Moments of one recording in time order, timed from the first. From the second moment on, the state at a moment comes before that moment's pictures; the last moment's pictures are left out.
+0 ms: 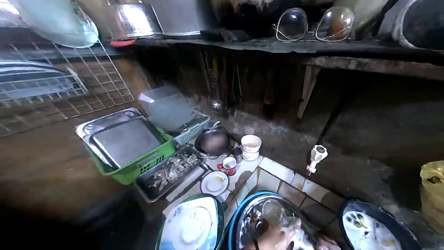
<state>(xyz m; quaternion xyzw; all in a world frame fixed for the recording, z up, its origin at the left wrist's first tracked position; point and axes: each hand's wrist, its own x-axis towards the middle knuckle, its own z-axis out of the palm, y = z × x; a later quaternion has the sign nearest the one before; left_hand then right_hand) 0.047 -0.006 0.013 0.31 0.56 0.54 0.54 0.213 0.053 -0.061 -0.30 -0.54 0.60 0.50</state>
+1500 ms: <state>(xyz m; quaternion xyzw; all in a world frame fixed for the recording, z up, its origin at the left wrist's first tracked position) -0.160 -0.010 -0.054 0.55 0.76 0.27 0.20 -0.001 0.028 -0.235 -0.57 -0.39 0.70 0.18</state>
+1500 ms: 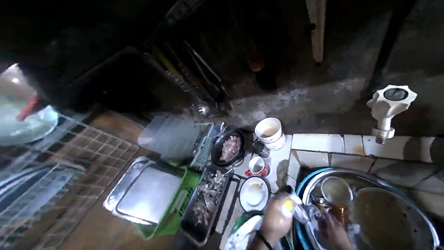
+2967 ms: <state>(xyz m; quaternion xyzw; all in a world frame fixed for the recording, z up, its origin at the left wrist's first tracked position) 0.083 0.005 -0.019 0.82 0.49 0.01 0.29 0.224 0.115 -0.106 -0.27 -0.34 0.89 0.13</state>
